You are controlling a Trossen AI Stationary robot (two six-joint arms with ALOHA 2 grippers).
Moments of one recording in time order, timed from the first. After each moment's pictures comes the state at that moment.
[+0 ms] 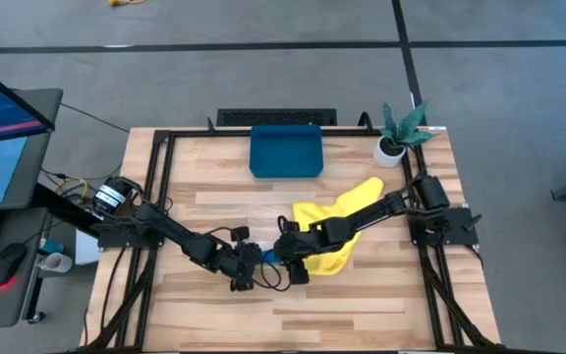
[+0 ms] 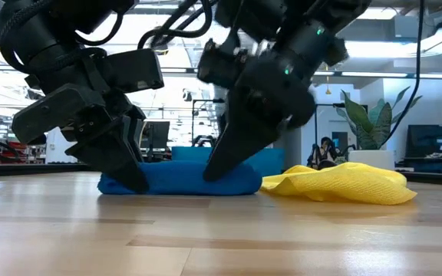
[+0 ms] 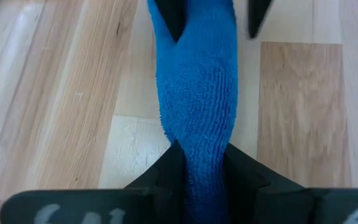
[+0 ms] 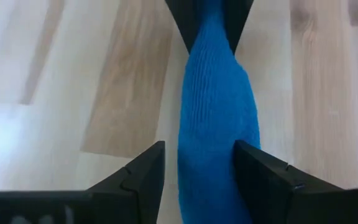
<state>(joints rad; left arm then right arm) -0.43 1.79 0.82 -0.16 -0.39 -0.45 0.24 2.03 1.21 -0.11 0.01 0.05</state>
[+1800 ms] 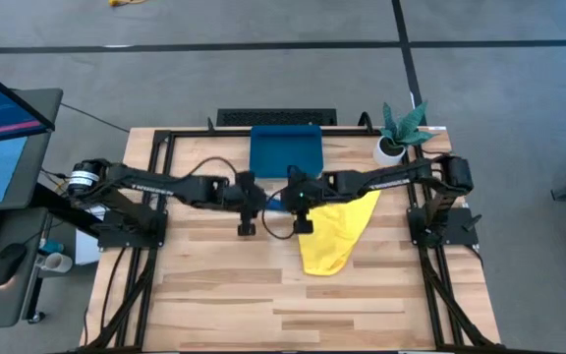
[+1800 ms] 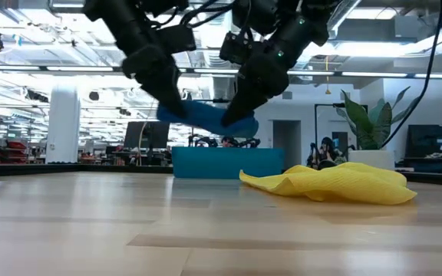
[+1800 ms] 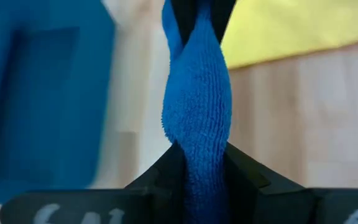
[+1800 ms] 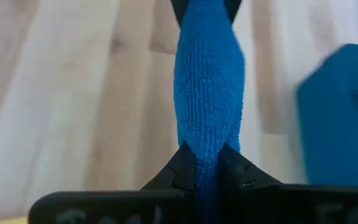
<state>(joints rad) 0.03 1.49 0.99 -0.43 -0.21 0.11 -0.07 1.78 1.21 -0.32 0.02 -0.25</state>
